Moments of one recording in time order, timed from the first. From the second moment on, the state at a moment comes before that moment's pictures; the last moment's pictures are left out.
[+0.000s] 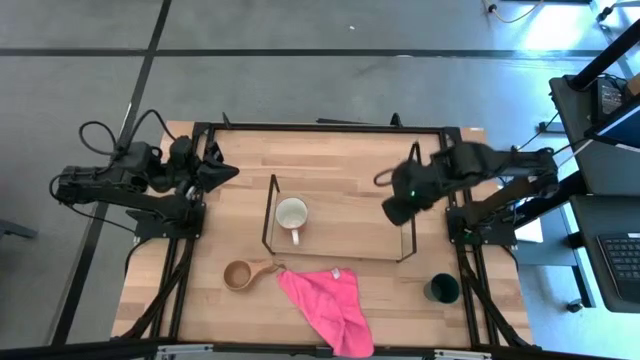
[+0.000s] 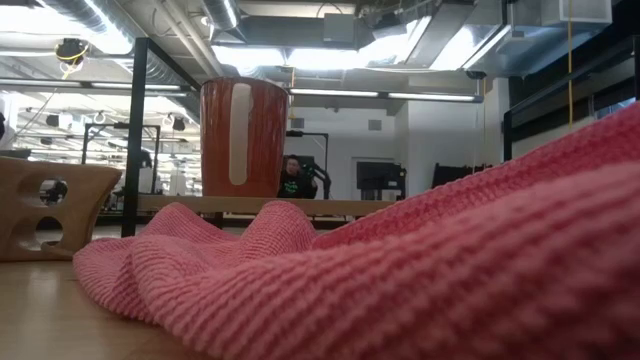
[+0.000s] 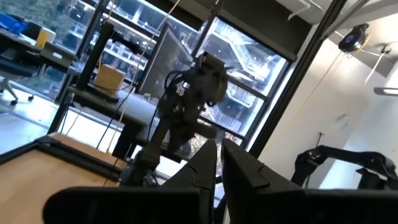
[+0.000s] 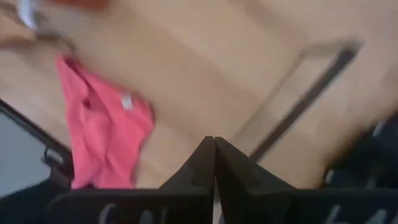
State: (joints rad) left arm -0.04 0.50 0.72 0.02 -0.05 -0.49; right arm 0.17 1.45 1.72 -1.57 0.01 1.18
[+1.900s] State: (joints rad) left arm -0.03 0.50 0.72 -0.12 -0.05 -0.49; right arm 0.84 1.62 1.28 -1.24 -0.18 2.22
